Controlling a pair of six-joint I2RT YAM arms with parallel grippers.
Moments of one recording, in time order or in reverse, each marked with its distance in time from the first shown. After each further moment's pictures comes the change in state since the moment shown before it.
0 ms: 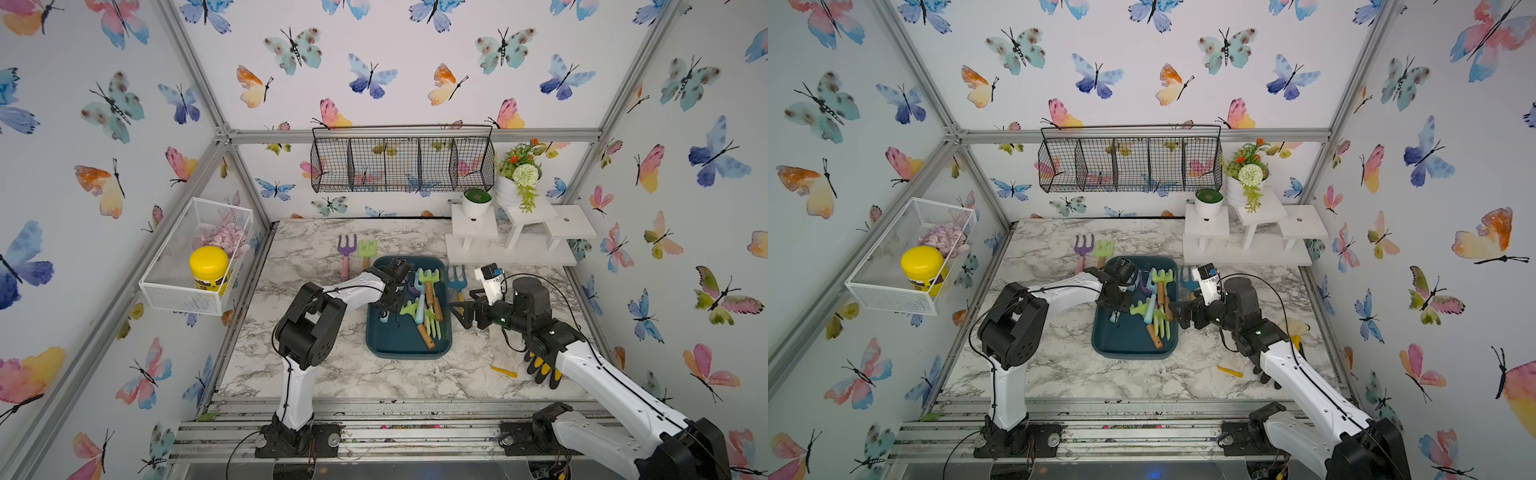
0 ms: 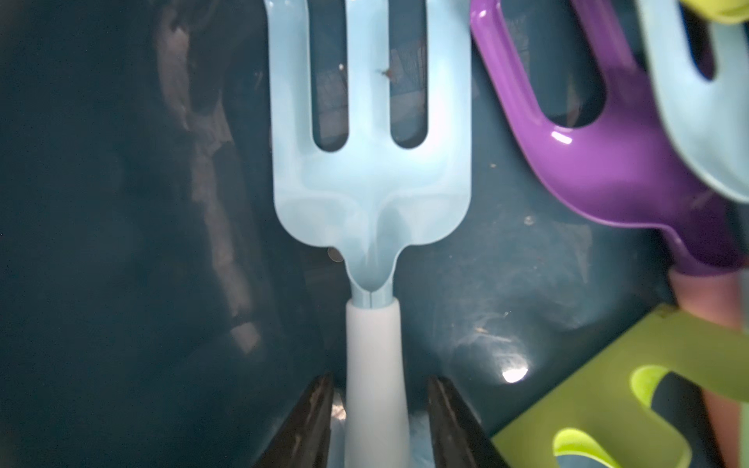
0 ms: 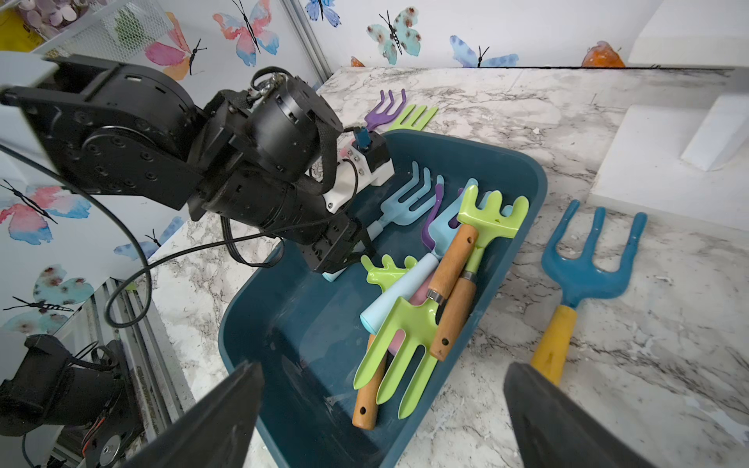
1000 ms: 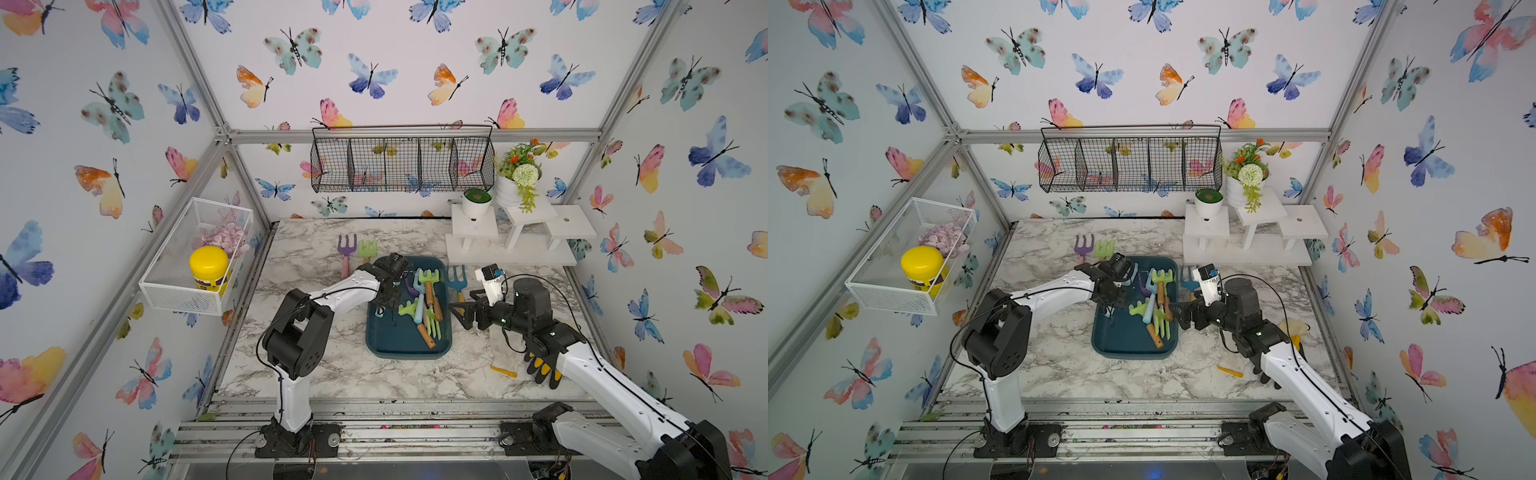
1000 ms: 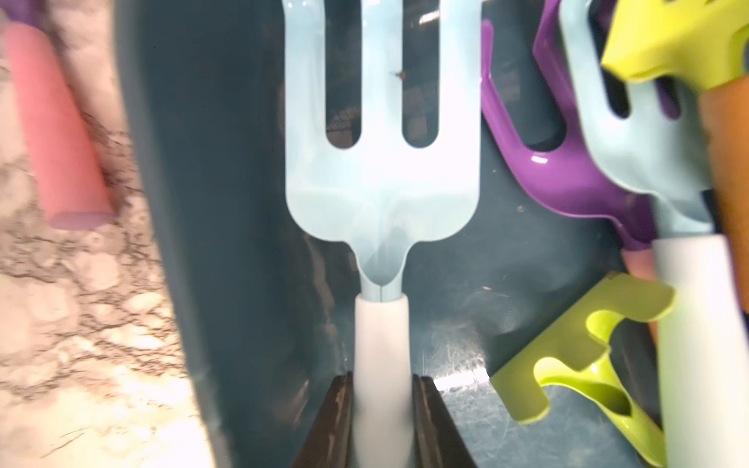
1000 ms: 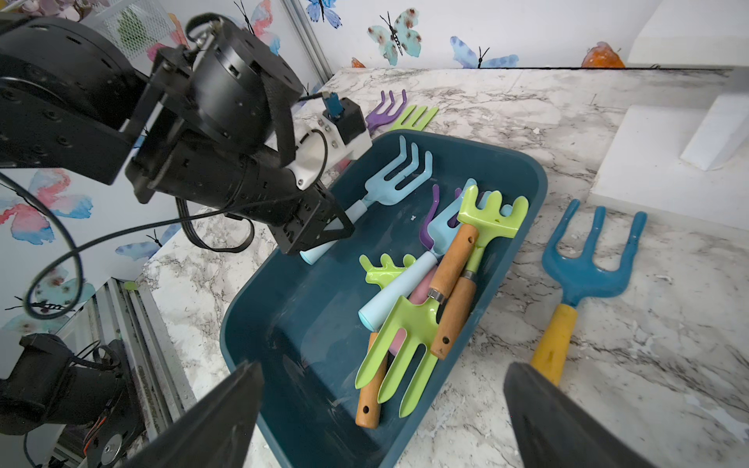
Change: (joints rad) left arm -0.002 -0.124 -0.002 -0.070 -0.079 0.011; right arm 0.000 -0.003 -0.004 0.000 0.000 0.002
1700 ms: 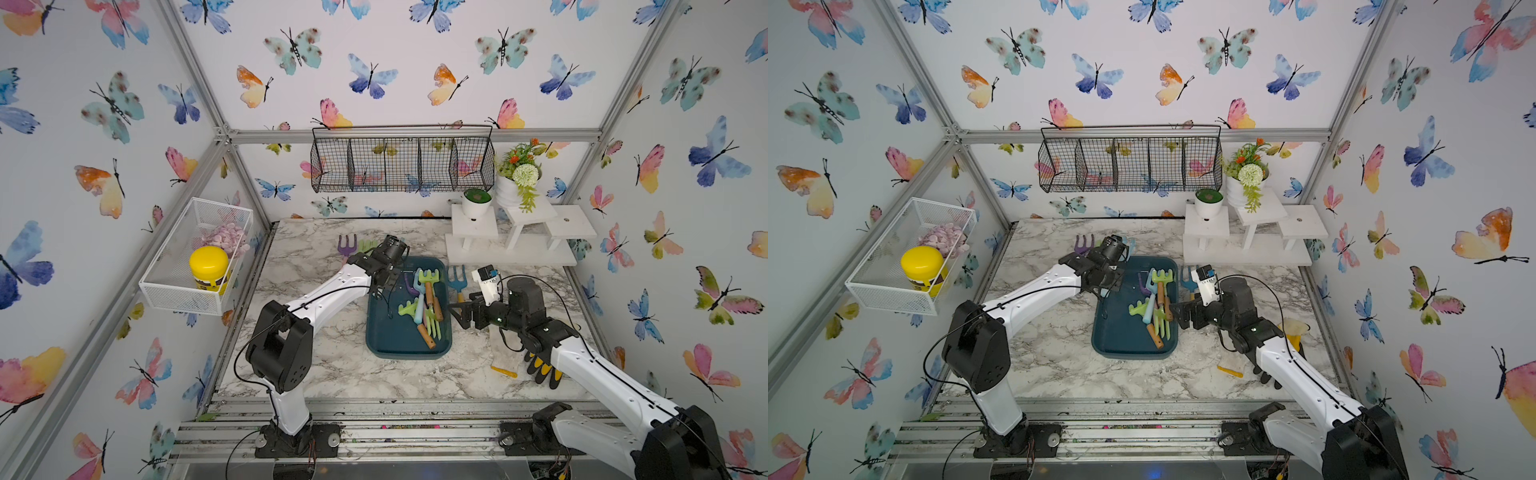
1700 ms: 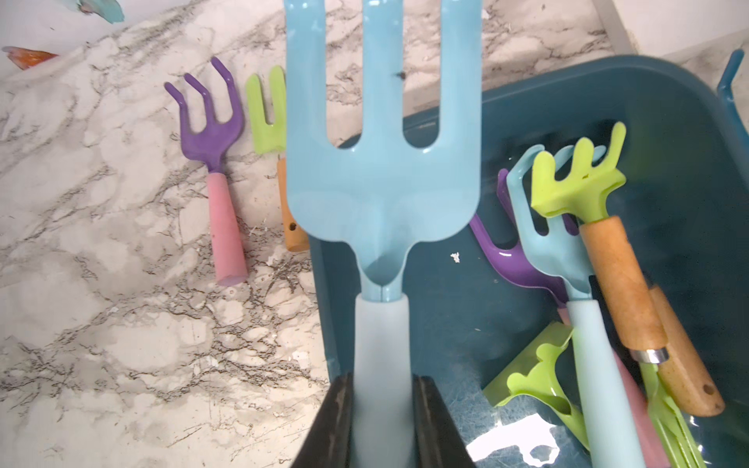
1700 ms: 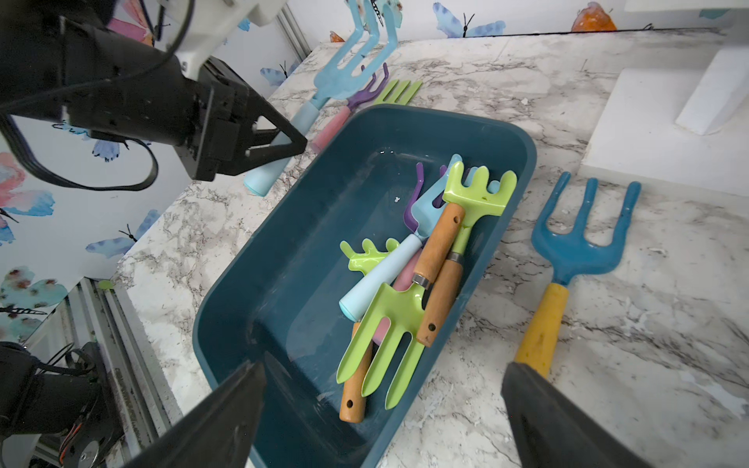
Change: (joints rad) left arm 0.016 -0.118 0.082 -0.010 -0.101 0.050; right arm 0.000 0.064 0.000 0.000 0.046 0.000
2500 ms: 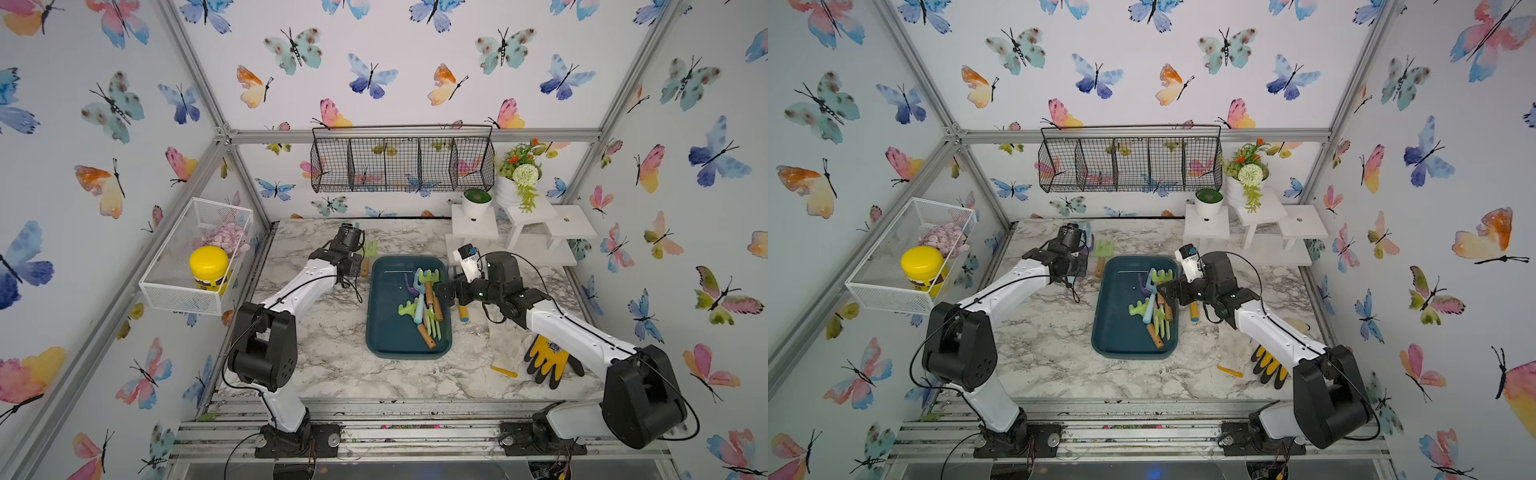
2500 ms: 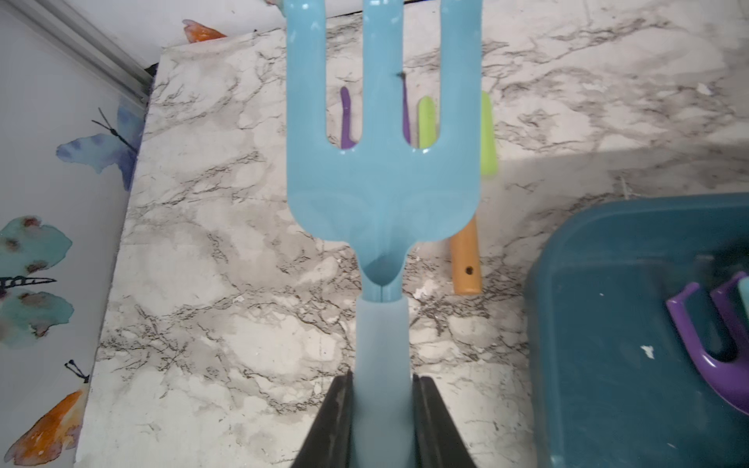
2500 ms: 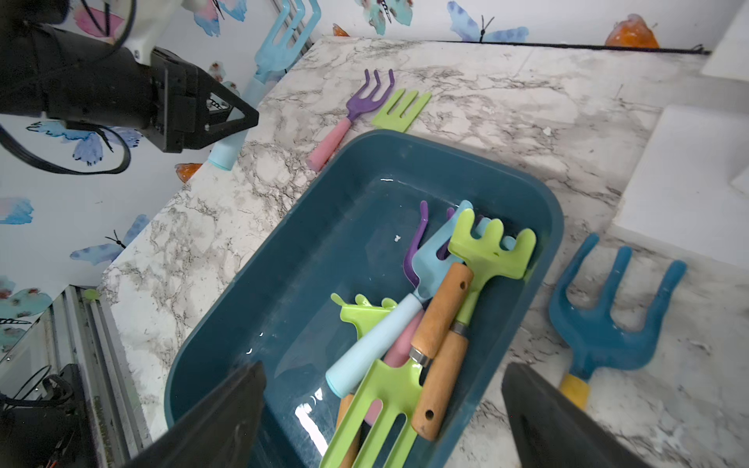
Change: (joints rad) left arm 0.291 -0.032 -0.093 0.152 0.001 0.063; right arm 0.039 0.338 0.285 0.013 -0.036 -0.053
